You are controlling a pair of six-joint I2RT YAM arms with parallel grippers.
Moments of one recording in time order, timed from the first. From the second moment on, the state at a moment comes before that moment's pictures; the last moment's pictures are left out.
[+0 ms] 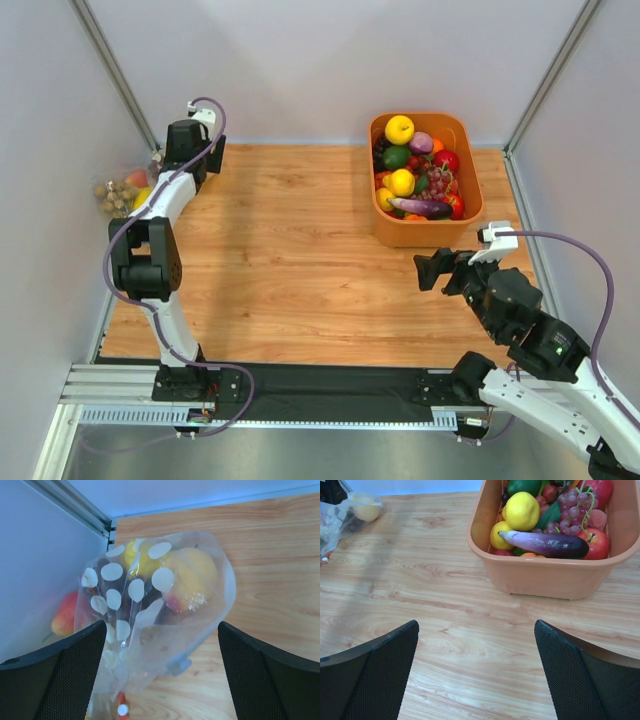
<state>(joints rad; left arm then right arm) 0.00 1.90 1.52 -0.07 -0.24 0.27 0.82 0.47 0.85 -0.62 0.52 0.36</state>
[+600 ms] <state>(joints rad) 0.03 2.06 1.59 -0.12 -0.15 0.32 0.82 0.56 0.85 -0.62 0.55 0.32</state>
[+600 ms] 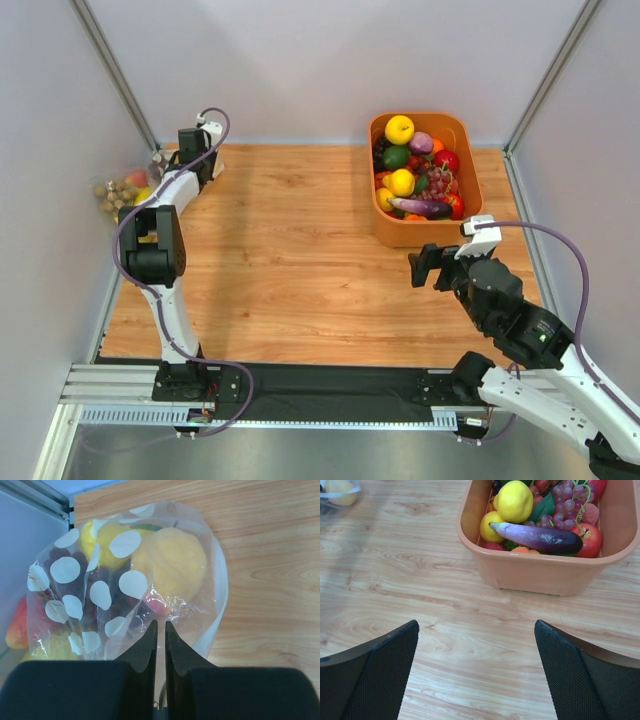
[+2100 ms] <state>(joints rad) -0.34 0.99 1.00 -0.44 0.76 -0.05 0.84 0.78 0.99 -0.45 -0.53 0.21</state>
